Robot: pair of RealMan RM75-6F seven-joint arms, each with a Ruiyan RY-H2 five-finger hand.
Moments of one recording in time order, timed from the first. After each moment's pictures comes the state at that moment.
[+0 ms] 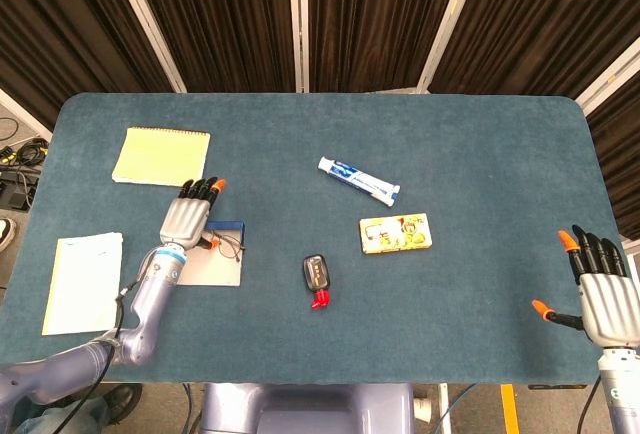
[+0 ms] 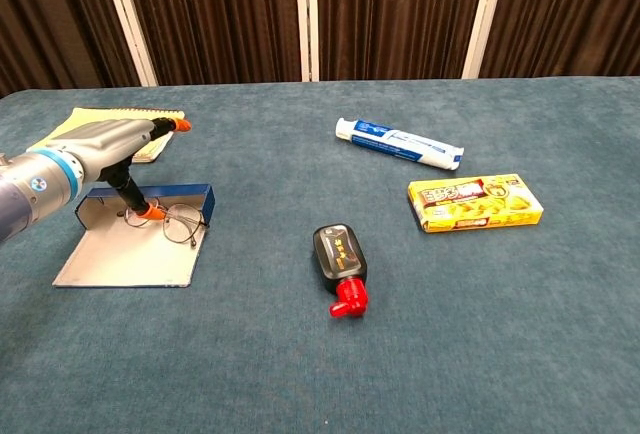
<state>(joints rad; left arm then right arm) -0.70 -1.75 -0.26 -1.09 1.03 0.90 0.35 0.10 -1.11 0.10 -1.61 -1.42 1.44 -0.08</state>
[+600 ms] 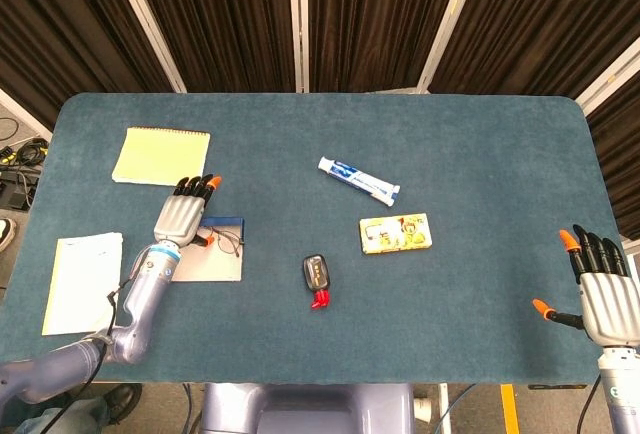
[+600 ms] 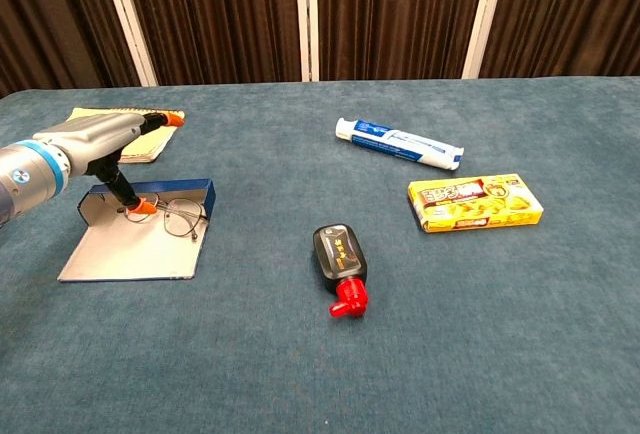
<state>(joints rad) -0.69 -1.69 -0.23 -1.16 1.04 0.91 0.33 0.10 -1.11 0.10 -1.61 -1.41 1.44 -0.09</state>
